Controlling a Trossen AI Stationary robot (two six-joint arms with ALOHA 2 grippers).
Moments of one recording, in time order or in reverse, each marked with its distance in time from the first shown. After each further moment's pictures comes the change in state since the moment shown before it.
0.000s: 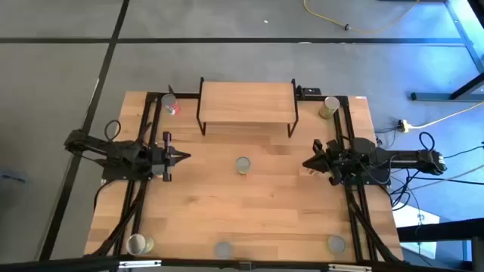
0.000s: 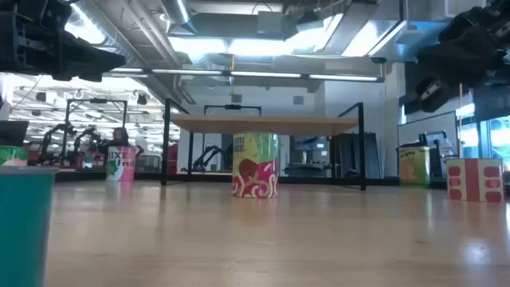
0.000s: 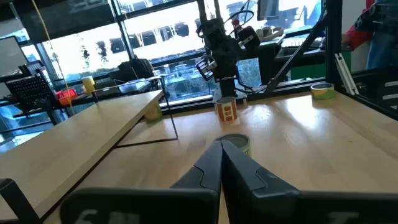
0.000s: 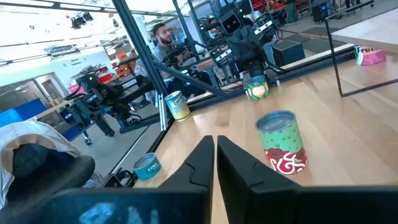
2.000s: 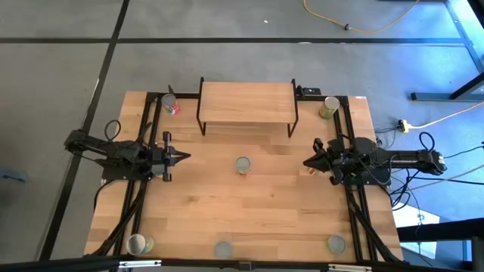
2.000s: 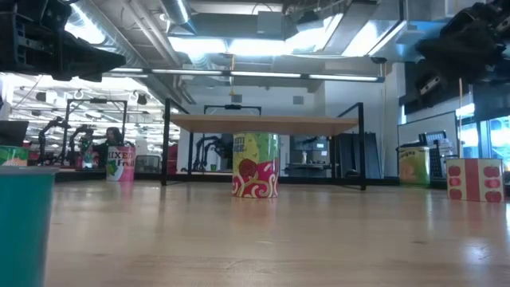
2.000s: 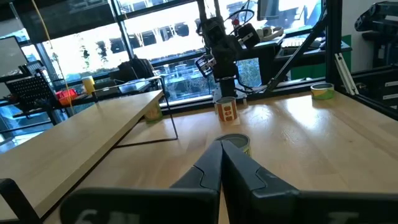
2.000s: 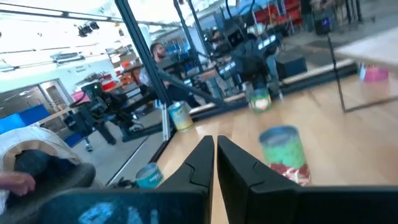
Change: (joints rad) left arm 0.000 0.000 0.000 0.000 0.000 0.000; right arm 0.000 0.000 0.003 0.052 0.013 -0.021
